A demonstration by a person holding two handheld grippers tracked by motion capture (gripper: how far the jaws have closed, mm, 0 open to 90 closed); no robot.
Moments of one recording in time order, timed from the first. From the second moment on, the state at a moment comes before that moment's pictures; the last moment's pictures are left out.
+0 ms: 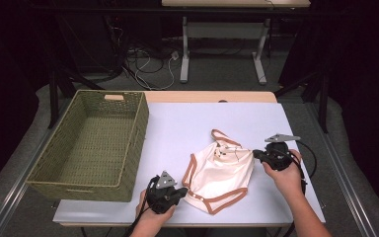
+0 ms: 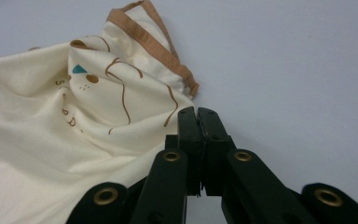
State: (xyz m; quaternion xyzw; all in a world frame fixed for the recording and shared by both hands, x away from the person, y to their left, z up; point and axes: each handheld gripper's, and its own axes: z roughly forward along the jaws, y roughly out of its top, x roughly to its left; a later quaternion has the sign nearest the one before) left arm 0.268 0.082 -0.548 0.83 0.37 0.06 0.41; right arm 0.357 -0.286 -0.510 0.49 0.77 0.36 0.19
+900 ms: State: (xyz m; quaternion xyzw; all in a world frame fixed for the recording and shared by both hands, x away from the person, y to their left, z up) left arm 0.276 0.107 -0.542 0.82 0.39 0.08 0.42; right arm 0.364 -0.278 -0.522 0.49 0.77 0.36 0.20
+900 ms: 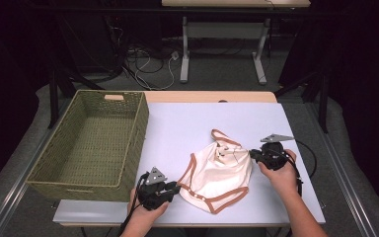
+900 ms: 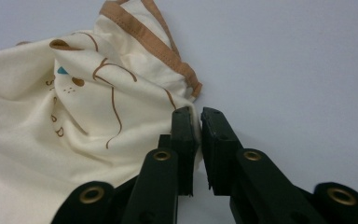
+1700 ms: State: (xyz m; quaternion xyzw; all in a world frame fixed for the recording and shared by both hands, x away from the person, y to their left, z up) left arm 0.284 0.113 -0.545 0.80 0.39 0.10 0.44; right arm 0.314 -0.250 -0.490 0.41 0.78 0.41 0.24
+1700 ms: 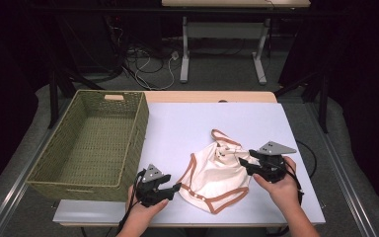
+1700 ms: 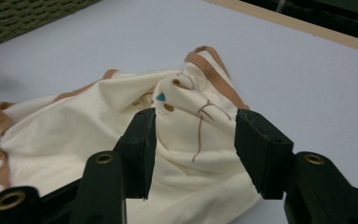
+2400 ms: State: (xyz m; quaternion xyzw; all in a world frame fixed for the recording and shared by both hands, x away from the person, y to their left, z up) left arm 0.284 0.115 -0.541 0.80 0.38 0.12 0.46; right arm 0.260 -0.228 -0.503 0.38 0.79 0.42 0.24
